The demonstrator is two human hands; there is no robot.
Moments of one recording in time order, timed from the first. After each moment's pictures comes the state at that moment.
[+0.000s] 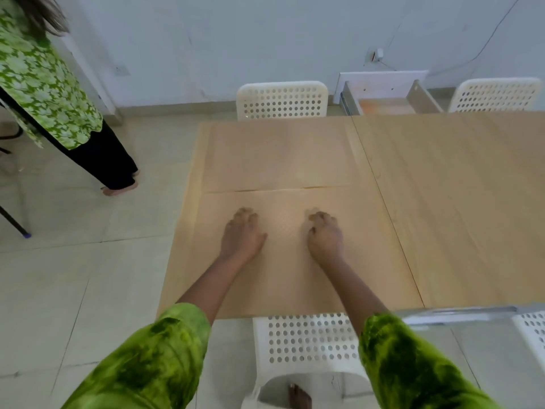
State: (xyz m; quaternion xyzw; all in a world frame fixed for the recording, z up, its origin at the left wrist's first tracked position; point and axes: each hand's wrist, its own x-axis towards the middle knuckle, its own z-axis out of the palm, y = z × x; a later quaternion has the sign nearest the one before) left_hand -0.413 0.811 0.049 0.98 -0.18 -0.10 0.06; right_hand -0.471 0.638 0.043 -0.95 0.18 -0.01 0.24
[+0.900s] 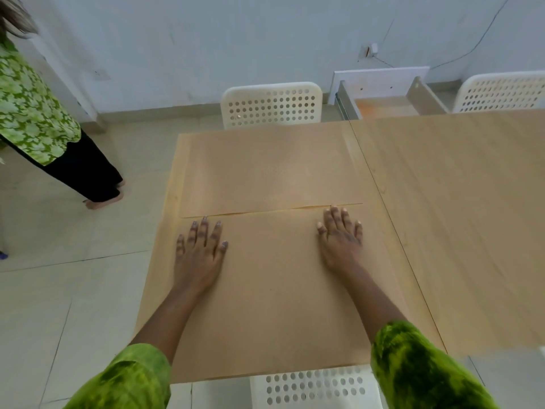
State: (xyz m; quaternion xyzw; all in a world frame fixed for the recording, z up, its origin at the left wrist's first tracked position) left_hand -0.352 0.855 -0.005 0.99 -0.12 -0.09 0.04; right_hand -0.415 0.575 0.008 -0.96 0.20 0.07 0.16
